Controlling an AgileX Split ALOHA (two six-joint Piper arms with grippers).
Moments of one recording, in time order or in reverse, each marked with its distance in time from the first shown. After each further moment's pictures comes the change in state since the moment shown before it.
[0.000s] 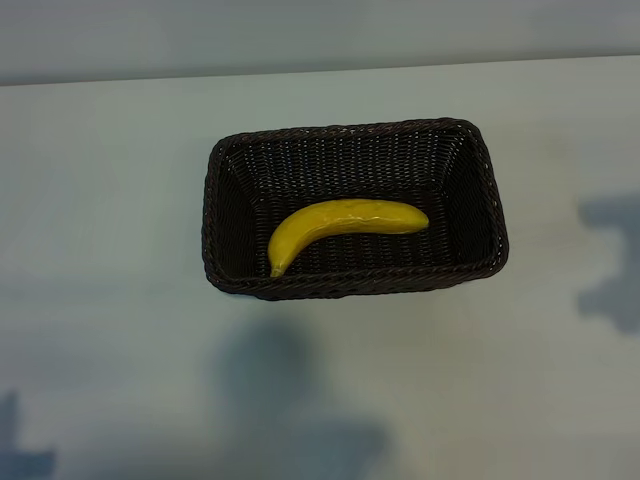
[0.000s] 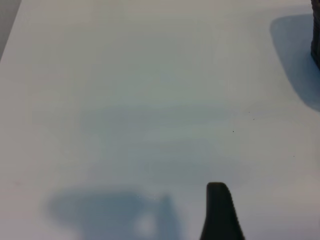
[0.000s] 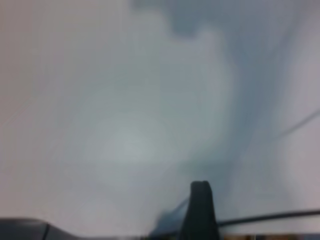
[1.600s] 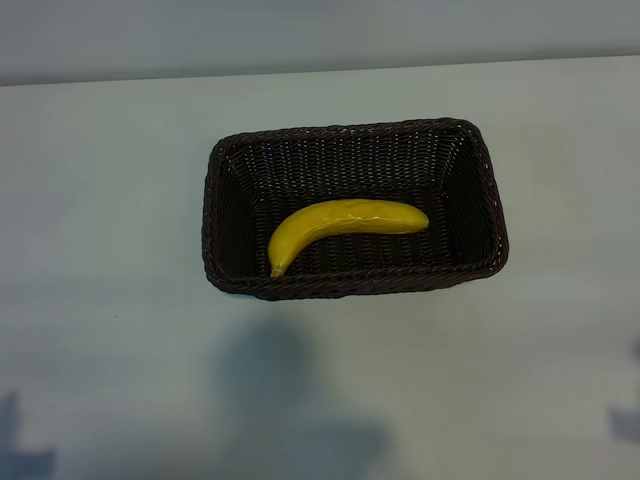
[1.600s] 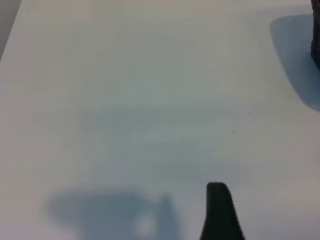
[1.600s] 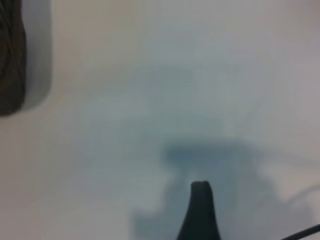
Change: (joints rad) left arm 0.000 0.000 0.000 0.000 0.000 0.000; right arm -0.109 -1.010 0.314 0.020 -0.135 0.018
